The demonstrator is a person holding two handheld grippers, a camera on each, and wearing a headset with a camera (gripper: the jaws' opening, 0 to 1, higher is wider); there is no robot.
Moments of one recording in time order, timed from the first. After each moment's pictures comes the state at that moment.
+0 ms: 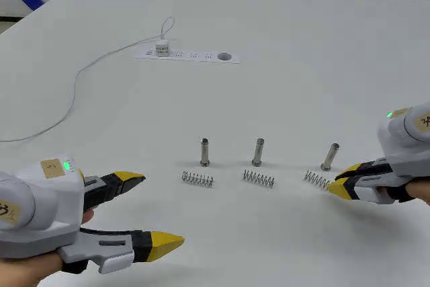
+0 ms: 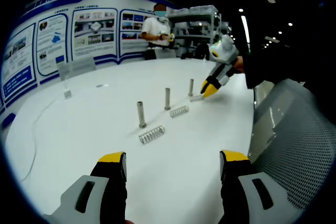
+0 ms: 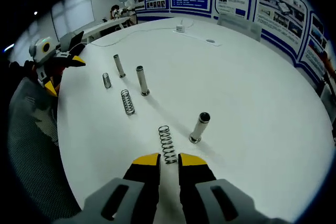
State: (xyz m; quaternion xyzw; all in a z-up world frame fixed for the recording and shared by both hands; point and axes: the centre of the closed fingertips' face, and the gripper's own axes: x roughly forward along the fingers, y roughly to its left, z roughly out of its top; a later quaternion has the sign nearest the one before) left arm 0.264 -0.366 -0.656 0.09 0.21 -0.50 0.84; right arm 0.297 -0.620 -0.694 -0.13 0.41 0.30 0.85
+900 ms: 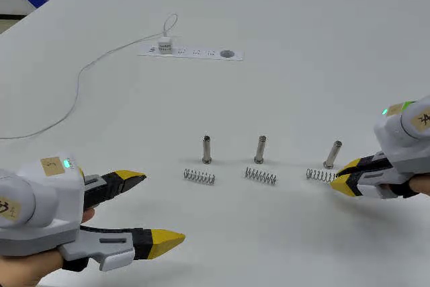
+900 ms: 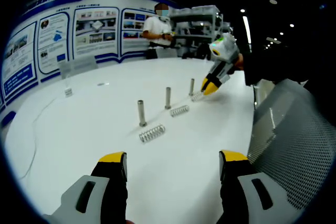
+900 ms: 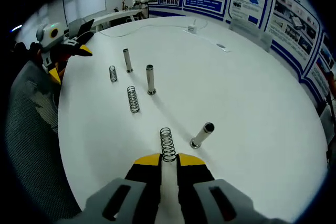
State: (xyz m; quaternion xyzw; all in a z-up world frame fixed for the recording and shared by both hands) left arm 0.263 -0.366 -0.656 0.09 0.22 -0.50 0.84; right arm 0.297 -0.617 -0.678 -0.19 0.39 0.32 0.84
